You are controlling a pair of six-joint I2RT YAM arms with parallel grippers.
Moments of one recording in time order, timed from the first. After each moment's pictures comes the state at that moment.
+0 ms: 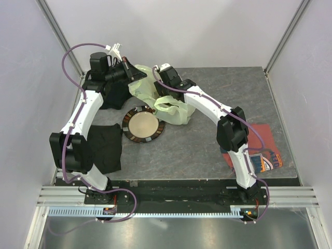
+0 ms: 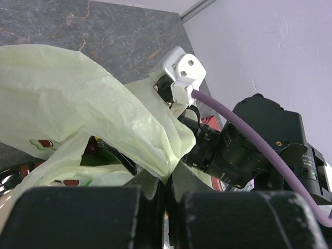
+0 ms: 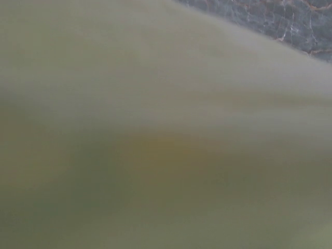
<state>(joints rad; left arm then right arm) -0.11 1.63 1.51 -0.18 0.72 -0.59 0.67 2.21 2.04 -0.57 0.26 0.10</state>
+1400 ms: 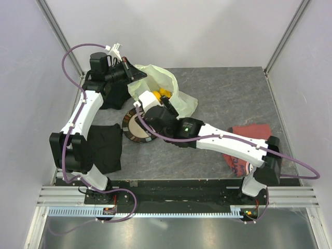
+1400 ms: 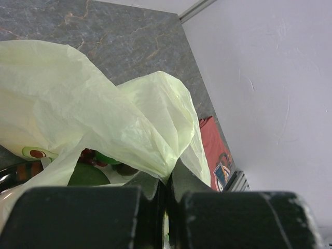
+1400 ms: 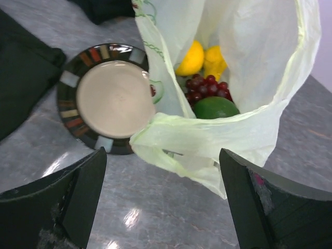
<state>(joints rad) -0.11 1.63 1.50 -0.18 0.72 -0.61 1.15 1.63 1.58 -0.47 0.60 0.06</state>
